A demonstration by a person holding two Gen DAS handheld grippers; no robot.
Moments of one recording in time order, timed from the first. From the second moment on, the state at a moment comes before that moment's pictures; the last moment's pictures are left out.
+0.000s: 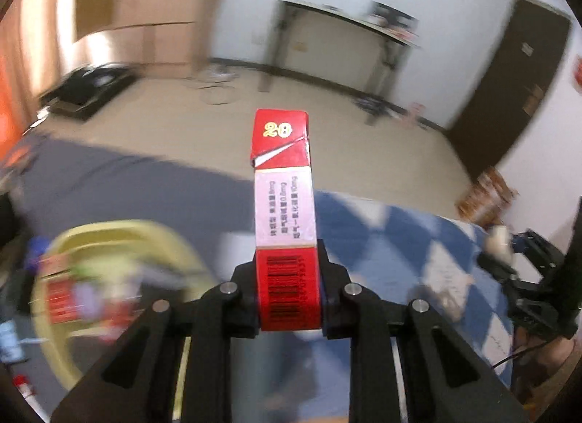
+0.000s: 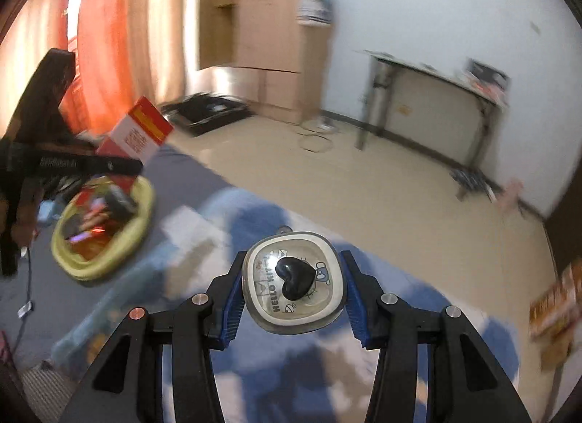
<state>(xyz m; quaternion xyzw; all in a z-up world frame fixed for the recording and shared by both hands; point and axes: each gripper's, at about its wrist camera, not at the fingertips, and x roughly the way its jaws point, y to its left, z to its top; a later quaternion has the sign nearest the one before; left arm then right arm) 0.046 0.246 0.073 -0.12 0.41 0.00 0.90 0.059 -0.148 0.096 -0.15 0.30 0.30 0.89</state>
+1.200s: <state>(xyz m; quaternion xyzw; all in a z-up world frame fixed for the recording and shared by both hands) -0.056 0.469 -0.070 -0.27 0.46 0.02 0.84 0.045 0.316 -0.049 -0.32 0.37 0.44 0.75</state>
